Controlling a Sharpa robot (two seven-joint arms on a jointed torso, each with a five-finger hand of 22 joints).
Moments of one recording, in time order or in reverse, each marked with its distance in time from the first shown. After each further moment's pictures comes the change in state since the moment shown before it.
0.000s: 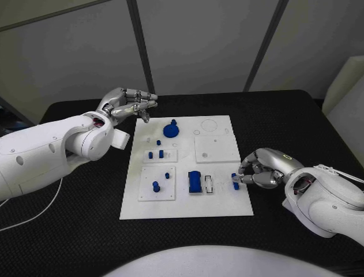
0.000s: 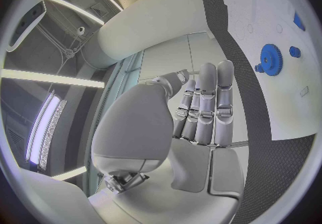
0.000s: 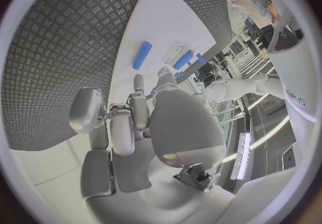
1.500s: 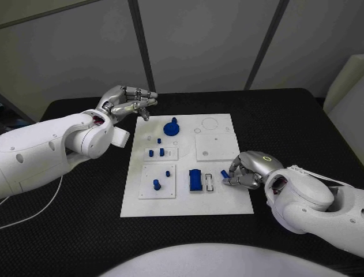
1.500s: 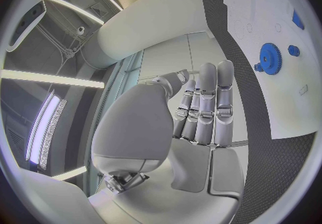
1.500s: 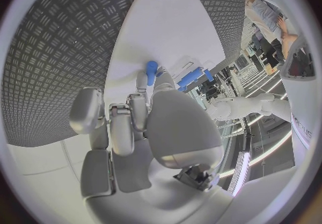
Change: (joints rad) left arm 0.000 -0.002 0.000 -0.001 0.000 0.001 -0.001; left_hand 0.000 0.000 0.000 0.000 0.000 0.000 0.000 0.000 0.000 0.000 0.000 0.000 0.000 0.000 0.000 0.000 -0.001 0.000 0.000 0.000 0.000 0.000; right arm -0.046 0.145 0.010 -0.082 -0.164 0.070 -0.120; right_hand 0.083 0.007 0.013 -0.016 0.017 0.043 -0.008 -0.032 0.198 0.011 -0.004 0.007 0.057 0.000 0.000 0.004 0.000 0.000 0.005 -0.003 0.005 0.000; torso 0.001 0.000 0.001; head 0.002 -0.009
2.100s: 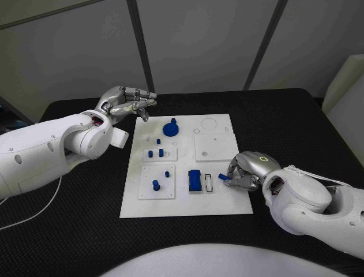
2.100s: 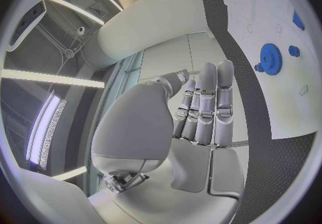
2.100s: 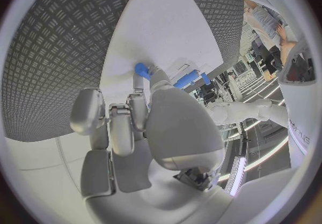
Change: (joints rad) left arm 0.000 -0.001 0.000 0.001 0.000 0.002 -0.001; left_hand 0.000 0.000 0.000 0.000 0.000 0.000 0.000 0.000 0.000 0.000 0.000 0.001 0.000 0.000 0.000 0.000 0.000 0.000 0.000 0.000 0.000 0.000; right arm 0.001 0.003 0.001 0.023 -0.044 0.038 -0.015; right_hand 0.062 -0.062 0.170 -0.088 0.009 0.030 -0.008 -0.023 -0.155 -0.007 -0.007 0.008 -0.006 0.000 0.000 0.000 0.000 0.000 0.005 -0.005 0.007 0.020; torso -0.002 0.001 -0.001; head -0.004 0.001
